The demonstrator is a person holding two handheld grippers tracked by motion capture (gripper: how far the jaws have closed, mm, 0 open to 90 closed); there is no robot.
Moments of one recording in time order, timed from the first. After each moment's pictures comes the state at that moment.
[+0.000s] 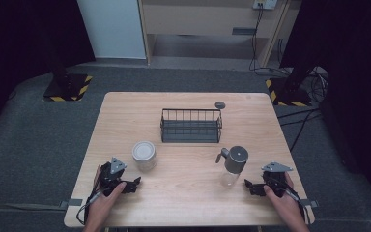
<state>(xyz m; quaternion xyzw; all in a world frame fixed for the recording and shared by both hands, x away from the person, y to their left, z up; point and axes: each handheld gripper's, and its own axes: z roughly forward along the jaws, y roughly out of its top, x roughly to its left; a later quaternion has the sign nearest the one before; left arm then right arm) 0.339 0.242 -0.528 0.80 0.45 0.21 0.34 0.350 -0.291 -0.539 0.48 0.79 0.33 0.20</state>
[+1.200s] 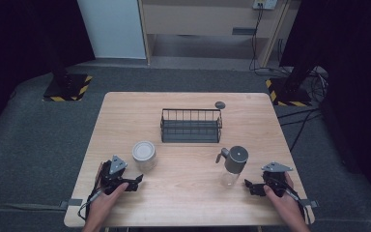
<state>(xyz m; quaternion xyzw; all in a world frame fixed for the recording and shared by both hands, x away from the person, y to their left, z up) 0.343 0.241 -0.525 0.80 0.43 0.22 0.37 0.350 -0.291 -0.539 0.48 0.79 0.33 0.20</state>
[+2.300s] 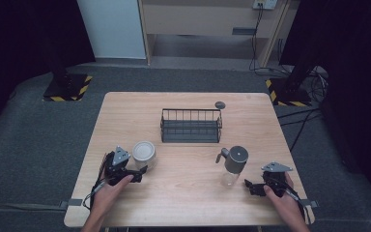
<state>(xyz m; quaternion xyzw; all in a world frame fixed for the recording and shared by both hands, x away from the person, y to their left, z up) 0.366 0.228 -0.506 0.78 0.41 0.22 0.40 0.350 -0.291 -0.539 0.48 0.79 0.33 0.20</state>
